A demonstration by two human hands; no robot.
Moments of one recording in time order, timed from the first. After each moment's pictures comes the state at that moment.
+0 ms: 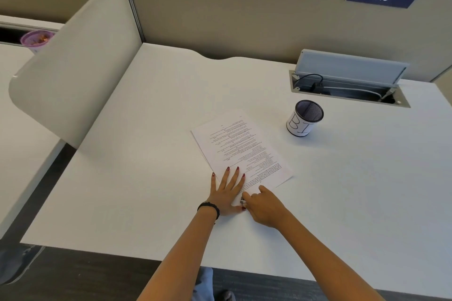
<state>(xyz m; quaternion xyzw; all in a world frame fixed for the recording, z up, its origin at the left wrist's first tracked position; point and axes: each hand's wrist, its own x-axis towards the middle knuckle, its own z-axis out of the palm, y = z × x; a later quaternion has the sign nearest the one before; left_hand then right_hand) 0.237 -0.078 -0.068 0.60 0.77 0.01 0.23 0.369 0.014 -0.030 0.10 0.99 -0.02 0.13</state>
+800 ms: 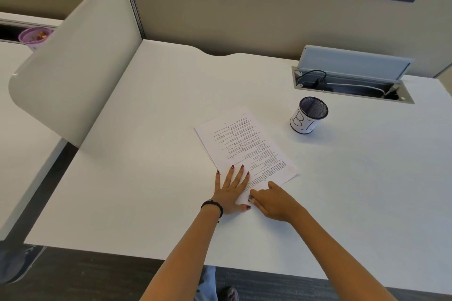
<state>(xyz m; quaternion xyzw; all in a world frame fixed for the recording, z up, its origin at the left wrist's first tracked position) 0.236 -0.079 -0.056 0.60 0.76 0.00 0.26 0.373 0.029 -0.026 0.09 0.98 -0.09 0.12</state>
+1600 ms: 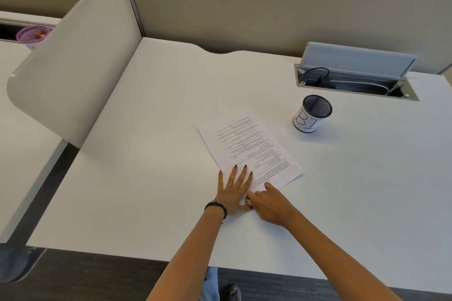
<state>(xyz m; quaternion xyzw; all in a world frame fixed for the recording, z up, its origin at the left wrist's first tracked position) 0.236 -0.079 -0.063 0.61 0.76 0.00 0.23 0.362 0.014 -0.036 0.07 0.99 0.02 0.13</state>
